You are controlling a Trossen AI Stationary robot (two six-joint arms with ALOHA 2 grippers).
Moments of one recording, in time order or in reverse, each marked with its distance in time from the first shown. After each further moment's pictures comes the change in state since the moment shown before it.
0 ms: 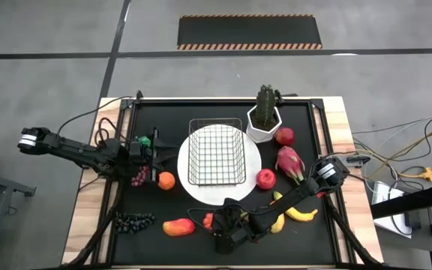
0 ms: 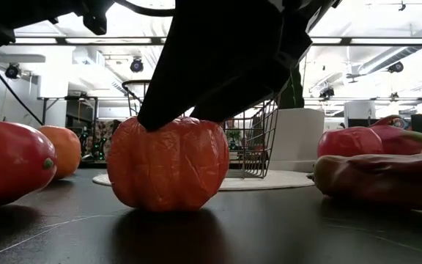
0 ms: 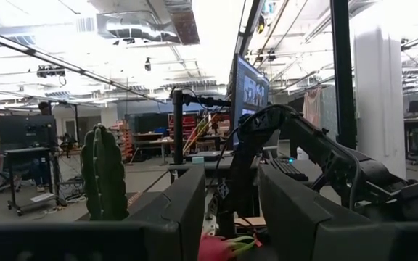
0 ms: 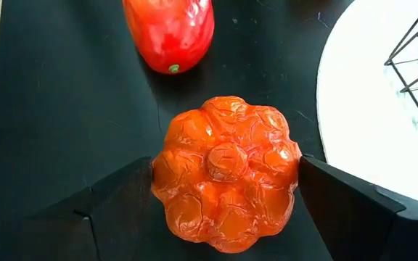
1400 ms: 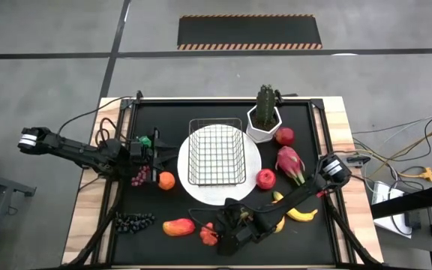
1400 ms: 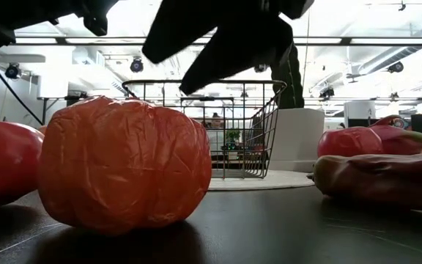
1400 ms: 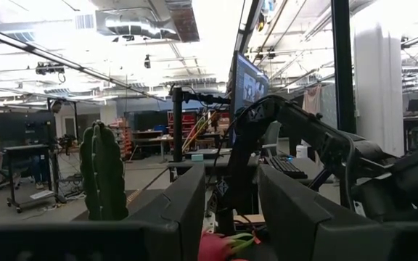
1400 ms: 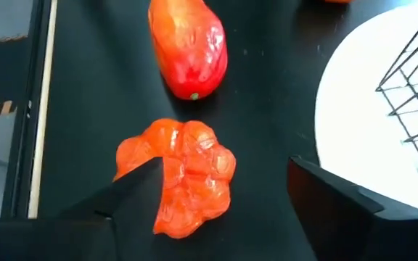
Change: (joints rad) left arm 0.000 0.009 -0.001 0.000 0.000 -0.005; right arm 0.012 -0.071 -0.002 0.006 -0.007 -0.019
